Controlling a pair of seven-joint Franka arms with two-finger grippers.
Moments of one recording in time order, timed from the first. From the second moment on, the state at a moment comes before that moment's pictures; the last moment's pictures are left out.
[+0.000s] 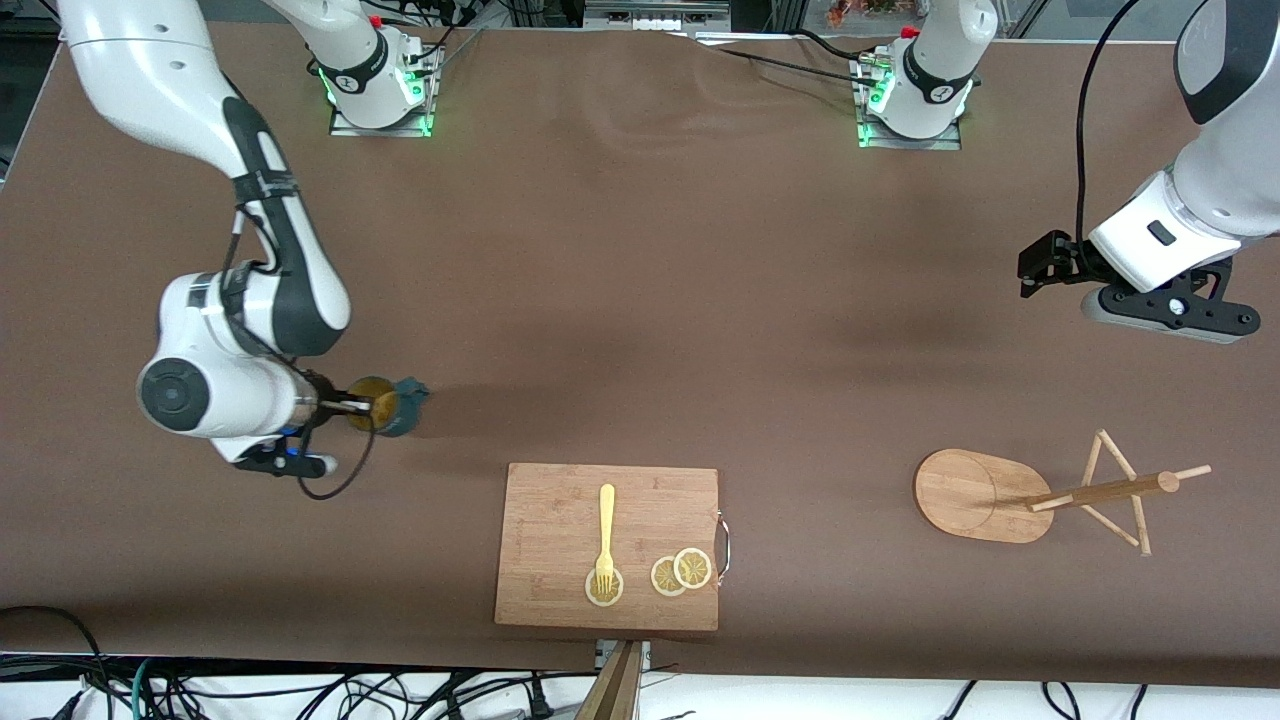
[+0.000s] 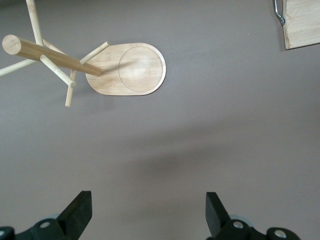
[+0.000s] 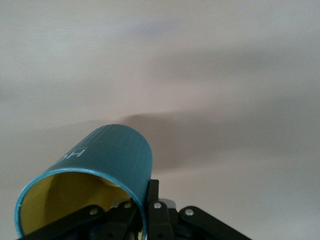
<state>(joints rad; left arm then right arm) -0.06 0.10 -0.04 -1.60 0.05 1.66 0.09 0.20 0.63 -0.01 -1.50 0.09 1.93 0.35</state>
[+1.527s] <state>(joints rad) -0.05 0.10 -0.04 -1.60 0.05 1.64 0.09 0.84 0.91 -0.01 -1.22 0.19 2.27 1.36</state>
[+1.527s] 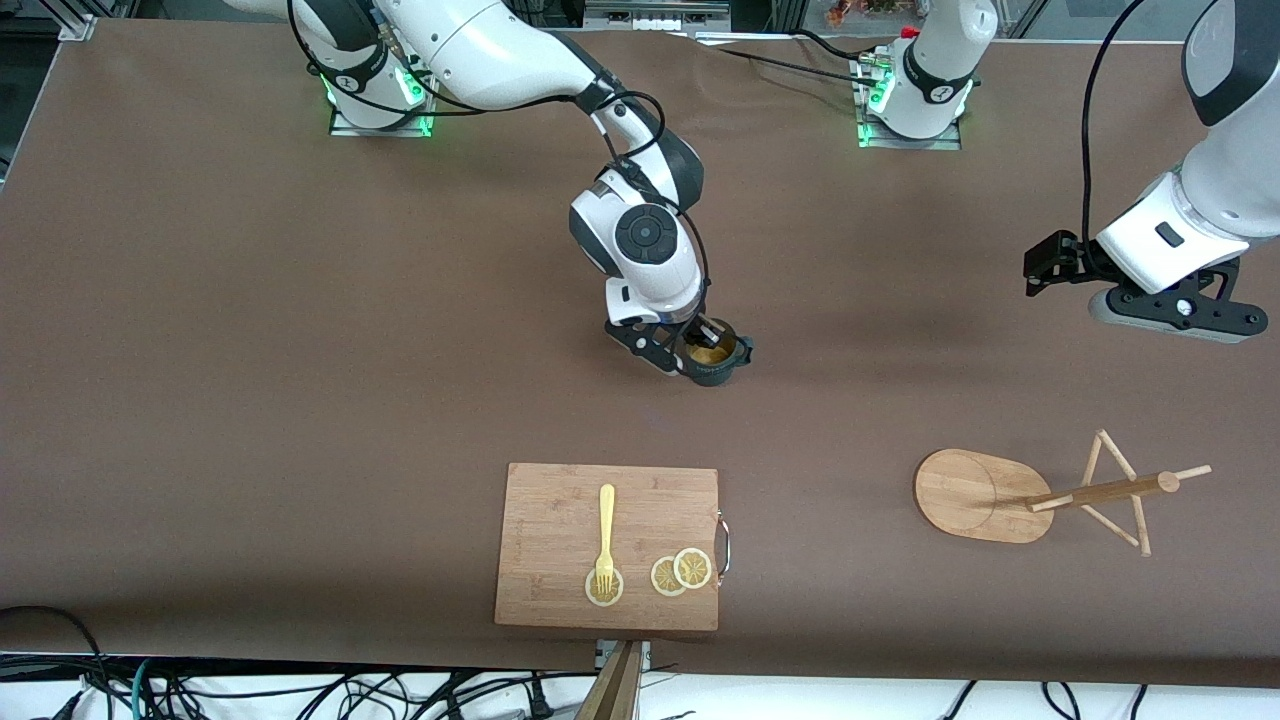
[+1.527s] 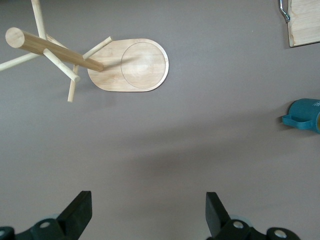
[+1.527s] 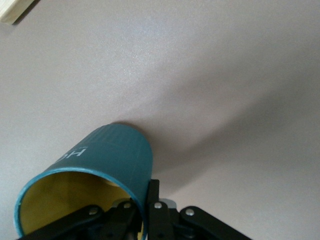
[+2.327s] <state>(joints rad) -0.07 0.12 -0.04 -1.60 0.01 1.57 0.09 0.76 0.82 -0.03 -1.16 0.19 2.17 1.29</state>
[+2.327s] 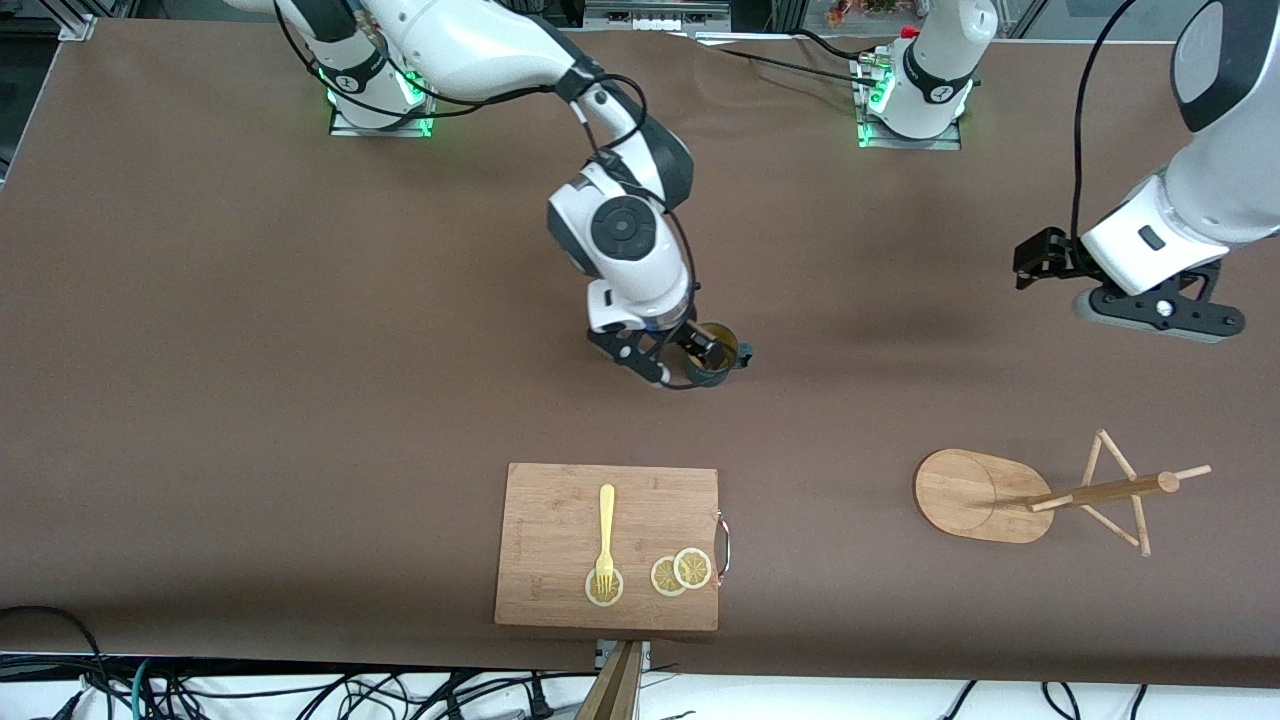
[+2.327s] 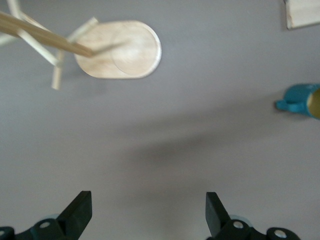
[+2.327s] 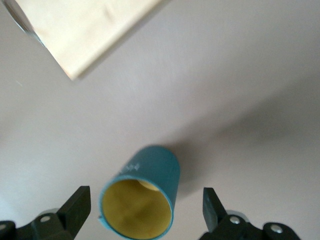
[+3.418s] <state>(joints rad) -0.07 0.21 -0.11 -1.91 -0.48 1.89 1.15 0.47 0.24 -0.27 -1.54 0.19 1.65 0.41</state>
